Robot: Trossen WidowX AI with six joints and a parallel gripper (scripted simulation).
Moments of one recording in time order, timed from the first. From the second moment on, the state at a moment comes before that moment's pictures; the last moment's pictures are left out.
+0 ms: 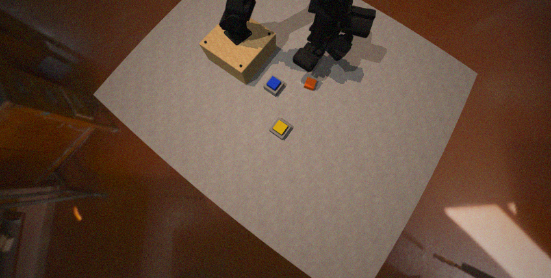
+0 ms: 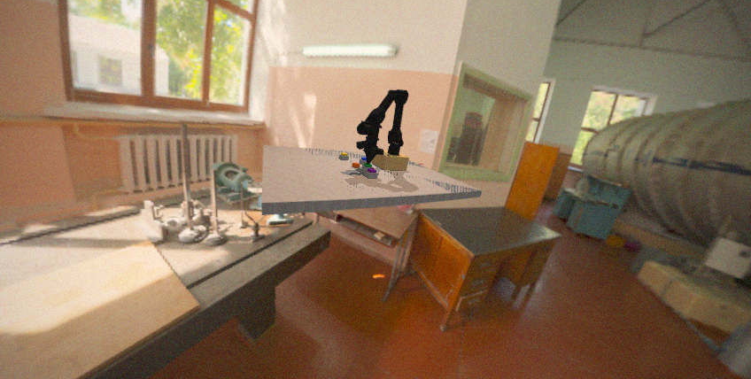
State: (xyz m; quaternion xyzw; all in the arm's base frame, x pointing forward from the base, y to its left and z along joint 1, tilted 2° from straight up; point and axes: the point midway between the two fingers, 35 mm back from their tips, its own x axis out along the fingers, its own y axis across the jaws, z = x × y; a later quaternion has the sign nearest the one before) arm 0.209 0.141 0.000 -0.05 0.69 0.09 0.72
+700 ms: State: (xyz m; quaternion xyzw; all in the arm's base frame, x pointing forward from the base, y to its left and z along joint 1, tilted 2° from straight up) arm 0.209 0.141 -0.009 -0.05 0.69 0.09 0.72
